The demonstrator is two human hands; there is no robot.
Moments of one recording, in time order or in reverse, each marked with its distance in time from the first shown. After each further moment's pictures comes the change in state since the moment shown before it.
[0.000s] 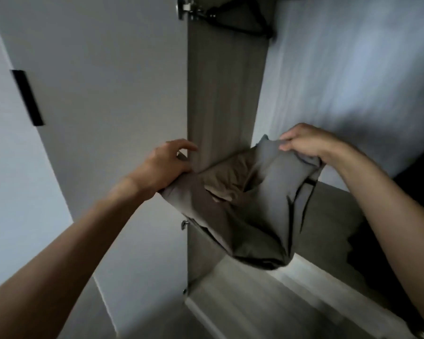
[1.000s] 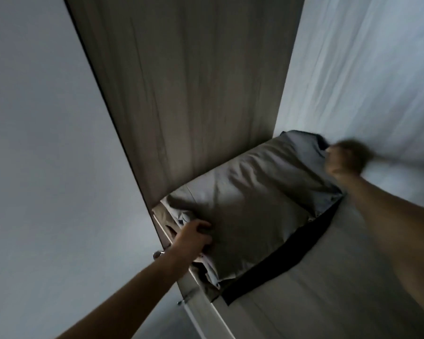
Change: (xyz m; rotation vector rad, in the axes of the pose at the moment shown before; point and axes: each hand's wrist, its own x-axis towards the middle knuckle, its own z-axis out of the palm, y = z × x) left_hand 0.266 -0.108 0.315 -0.381 -0.231 -0.823; right_hand 0.436 0.380 0.138 -0.201 0.227 0.336
